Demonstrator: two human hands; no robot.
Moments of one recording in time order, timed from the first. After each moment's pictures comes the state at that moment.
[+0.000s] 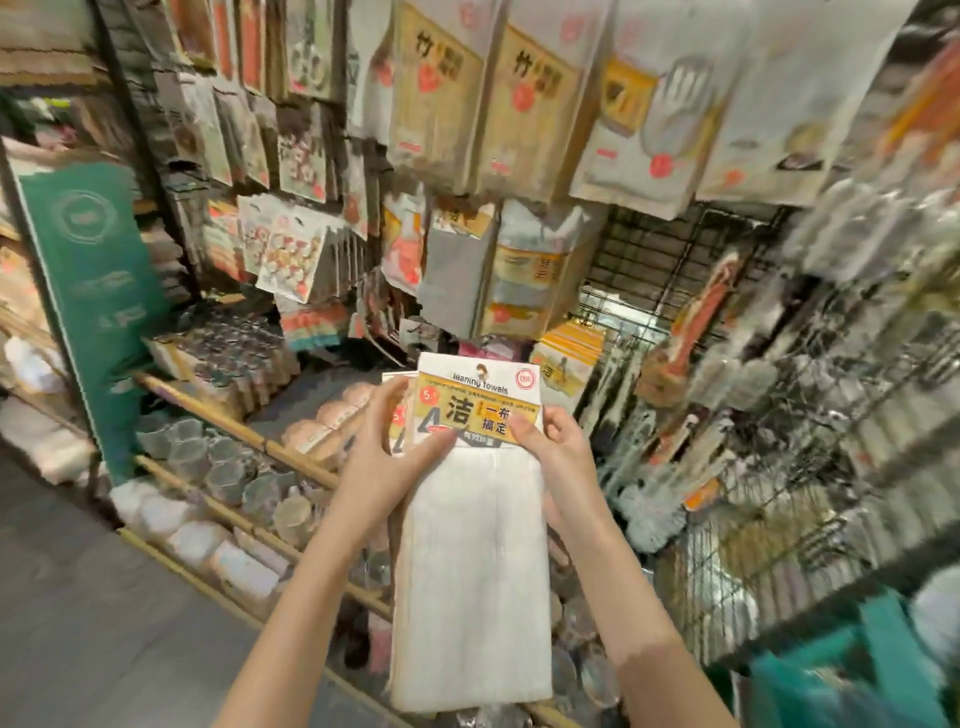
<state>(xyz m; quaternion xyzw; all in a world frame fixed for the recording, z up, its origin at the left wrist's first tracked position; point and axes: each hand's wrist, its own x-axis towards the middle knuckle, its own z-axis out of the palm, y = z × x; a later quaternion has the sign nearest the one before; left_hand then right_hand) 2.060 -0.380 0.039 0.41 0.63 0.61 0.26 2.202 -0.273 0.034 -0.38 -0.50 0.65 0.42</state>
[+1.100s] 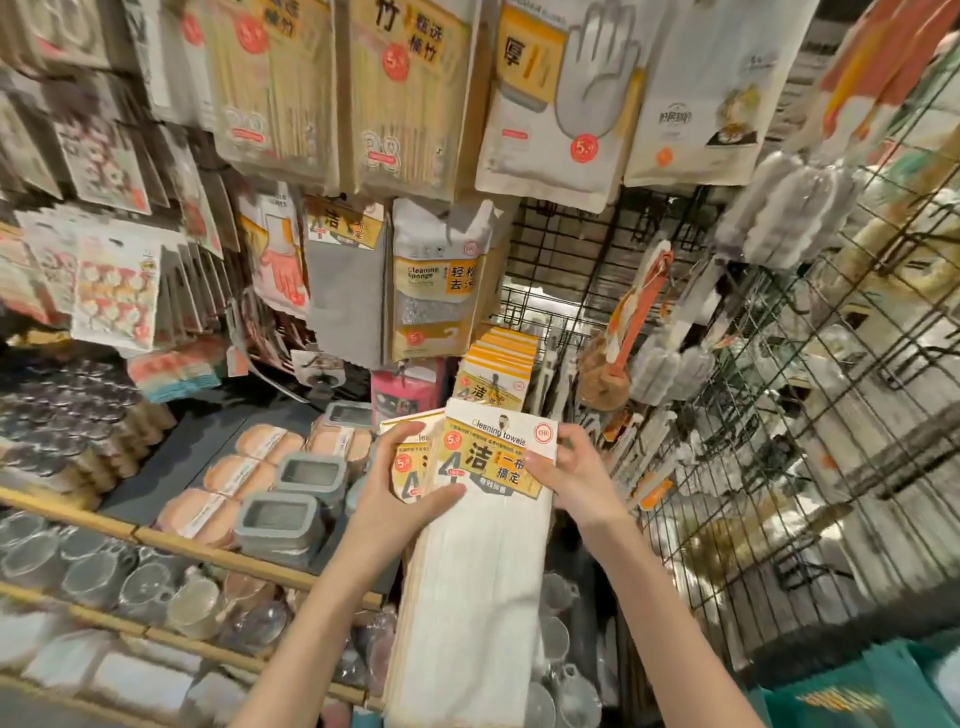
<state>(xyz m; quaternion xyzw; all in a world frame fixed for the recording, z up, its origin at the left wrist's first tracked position) 2.054 -0.228 -0.019 0.46 0.57 0.56 0.38 2.243 -0.146 0.008 -0.47 -0.53 0.58 0.40</state>
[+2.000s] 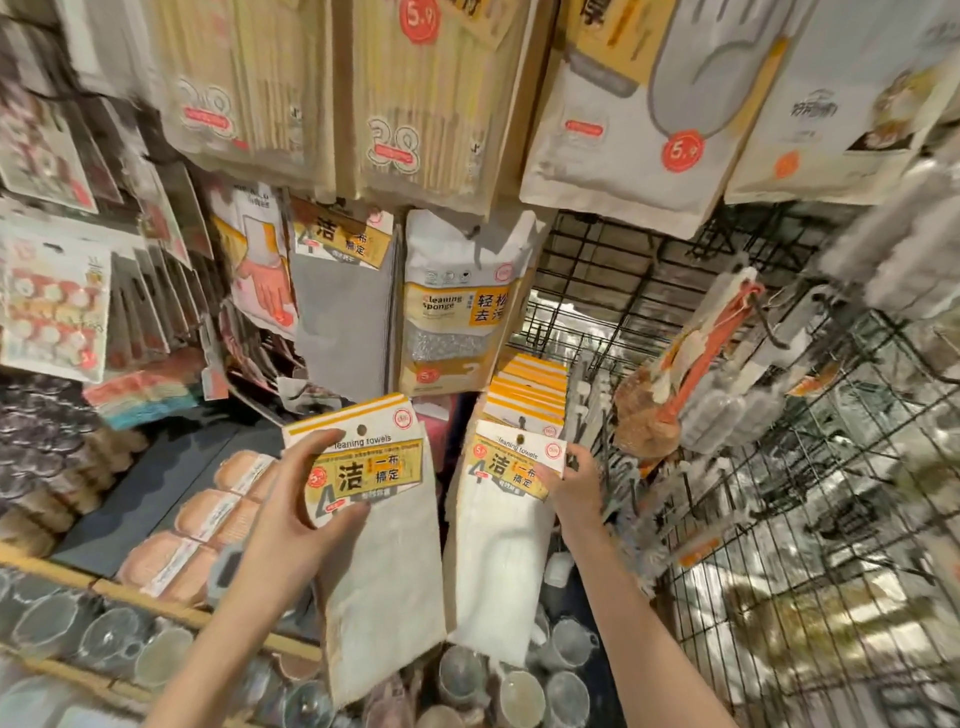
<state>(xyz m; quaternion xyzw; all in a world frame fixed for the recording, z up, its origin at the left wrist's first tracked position) 1.947 -0.157 -0.032 0.50 0.64 0.53 0.24 2.187 0.014 -0.105 -0.58 -0.46 0.49 0.46</state>
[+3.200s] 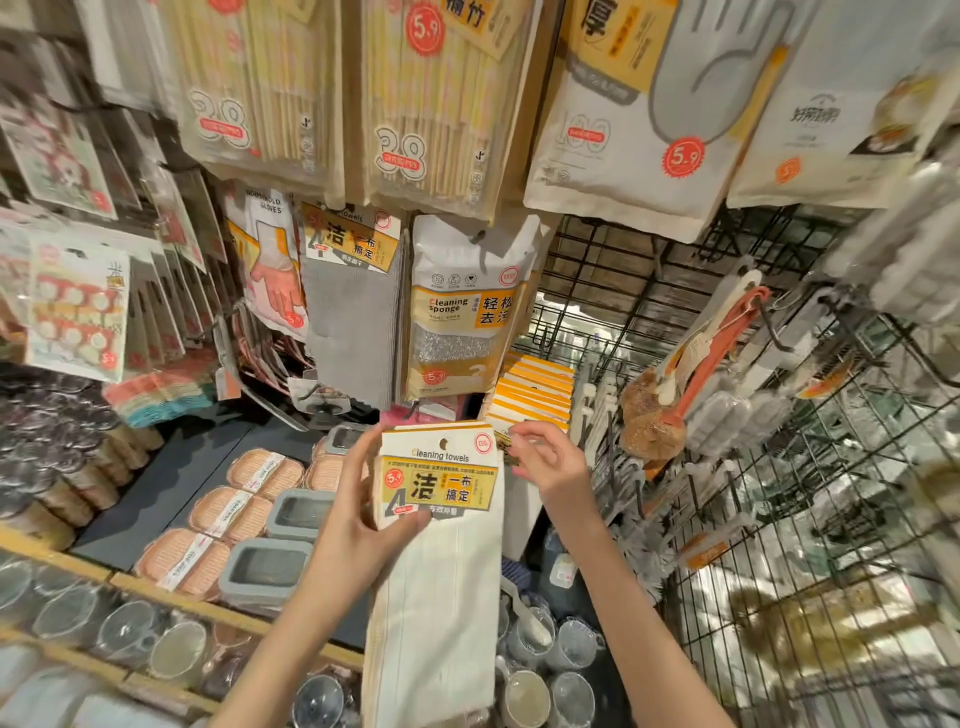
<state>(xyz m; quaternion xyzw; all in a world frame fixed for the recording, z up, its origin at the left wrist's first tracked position) 1.984 -0.147 -0.038 0.48 0.56 0.58 0.34 2.163 -0.022 -0.040 -0.43 -0.59 0.53 0.43</state>
